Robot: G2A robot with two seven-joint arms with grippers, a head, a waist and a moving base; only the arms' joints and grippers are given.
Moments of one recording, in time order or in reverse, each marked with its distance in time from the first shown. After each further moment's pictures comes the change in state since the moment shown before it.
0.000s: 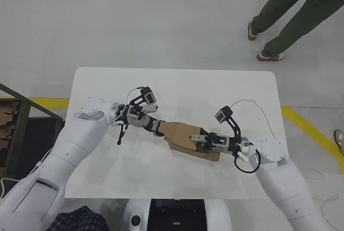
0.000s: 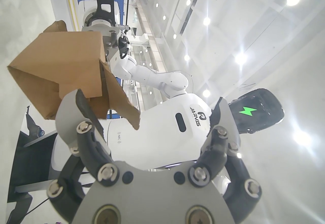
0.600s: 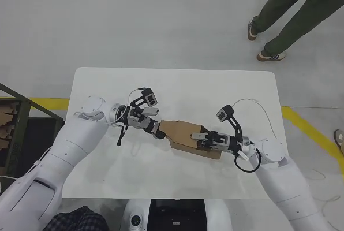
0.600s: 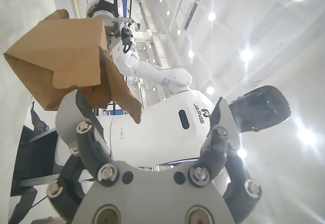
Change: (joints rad) left arm -0.018 0.021 0.051 -0.027 -0.009 -0.018 0.000; right arm -0.002 0.003 0.002 -0.011 -0.006 0.006 -0.032
